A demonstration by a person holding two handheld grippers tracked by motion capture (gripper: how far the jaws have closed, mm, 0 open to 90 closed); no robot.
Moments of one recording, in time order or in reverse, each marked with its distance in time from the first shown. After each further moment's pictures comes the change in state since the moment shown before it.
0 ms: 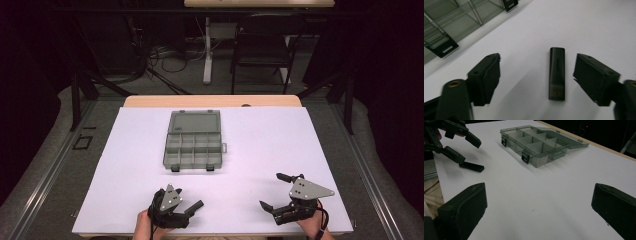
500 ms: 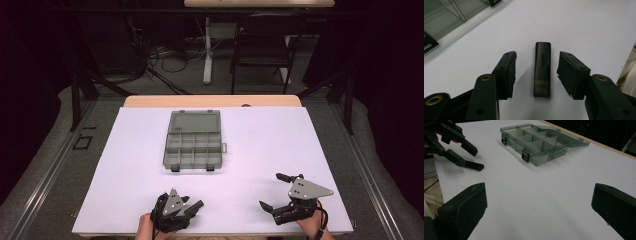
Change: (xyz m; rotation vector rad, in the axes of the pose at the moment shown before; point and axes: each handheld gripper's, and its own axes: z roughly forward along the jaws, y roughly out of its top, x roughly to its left) left arm -0.009 -0.004 0.005 0.023 -0.056 0.017; right arm 0.000 -0.001 0.002 0.007 0.003 0.001
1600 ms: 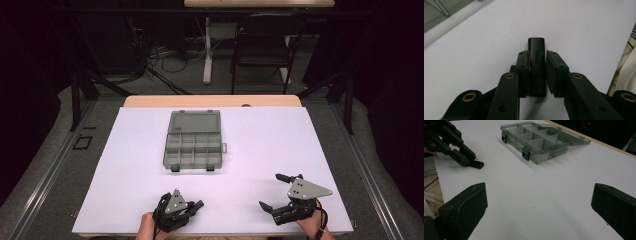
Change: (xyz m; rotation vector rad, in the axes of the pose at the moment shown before) left arm 0.003 0.000 0.006 0.029 -0.066 0.011; right arm 0.000 -0.001 0.001 0.016 0.003 -0.007
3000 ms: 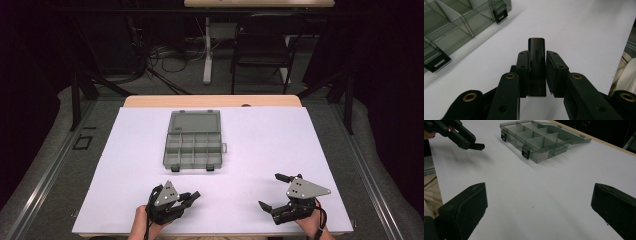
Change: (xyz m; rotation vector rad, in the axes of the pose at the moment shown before) left arm 0.016 0.013 -0.022 -0.091 0.013 -0.012; right arm 0.000 0.000 0.003 0.011 0.000 0.002
